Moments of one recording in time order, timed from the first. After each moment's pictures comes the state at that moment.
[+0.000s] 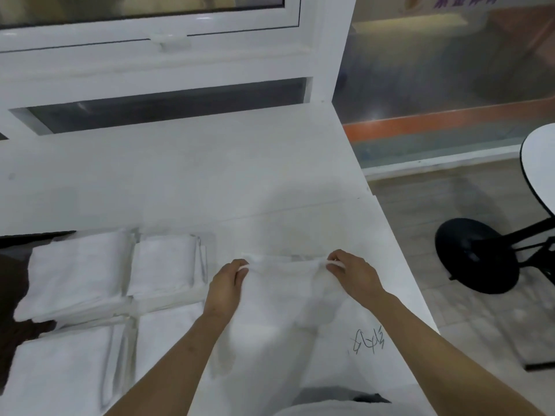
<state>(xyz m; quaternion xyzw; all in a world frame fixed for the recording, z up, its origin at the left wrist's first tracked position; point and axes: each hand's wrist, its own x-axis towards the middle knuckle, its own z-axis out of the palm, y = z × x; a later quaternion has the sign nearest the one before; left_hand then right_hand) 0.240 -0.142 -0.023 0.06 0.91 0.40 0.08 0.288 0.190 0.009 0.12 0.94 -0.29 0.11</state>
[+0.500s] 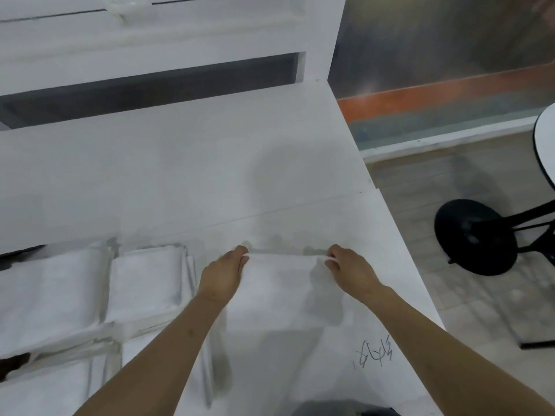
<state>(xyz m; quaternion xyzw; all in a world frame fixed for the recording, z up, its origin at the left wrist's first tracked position) 0.163 -0.125 -0.040 0.17 0.96 0.18 0.11 0.240 0.200 -0.034 0.08 0.96 -0.22 0.15</state>
